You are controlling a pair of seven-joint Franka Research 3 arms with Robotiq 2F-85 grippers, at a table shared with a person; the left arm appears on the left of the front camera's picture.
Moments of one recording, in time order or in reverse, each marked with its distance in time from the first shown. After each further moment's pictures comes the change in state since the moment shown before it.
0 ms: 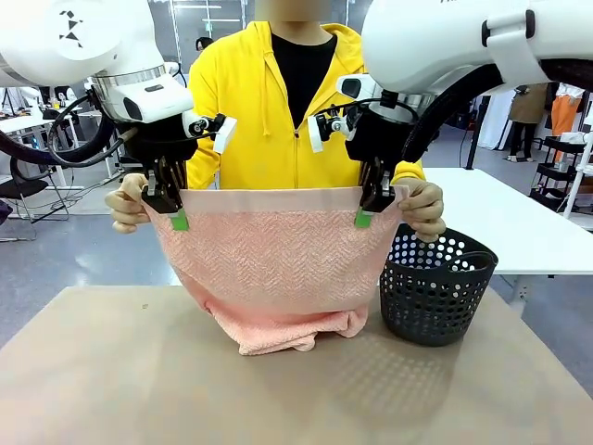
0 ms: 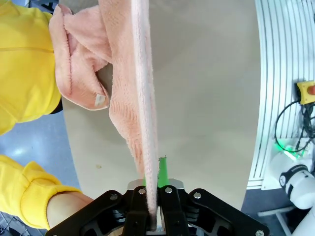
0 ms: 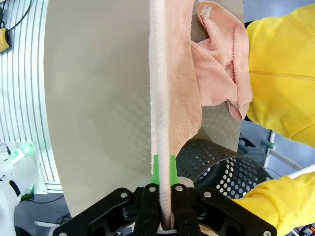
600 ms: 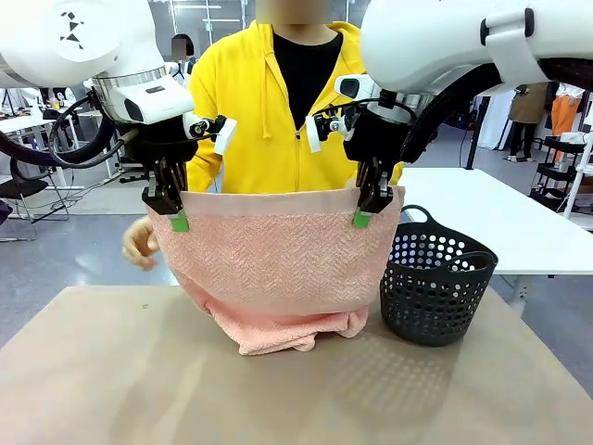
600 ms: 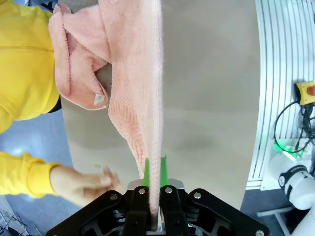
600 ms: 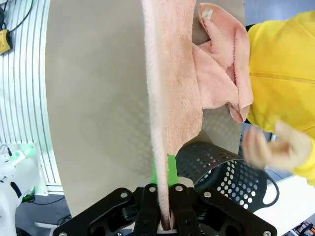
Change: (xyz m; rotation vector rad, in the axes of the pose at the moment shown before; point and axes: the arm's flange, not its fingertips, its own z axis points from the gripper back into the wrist) left arm 0.001 -0.001 -0.002 -0.003 0.002 0.005; right arm 0.002 0.001 -0.001 0.004 -0.008 -0.001
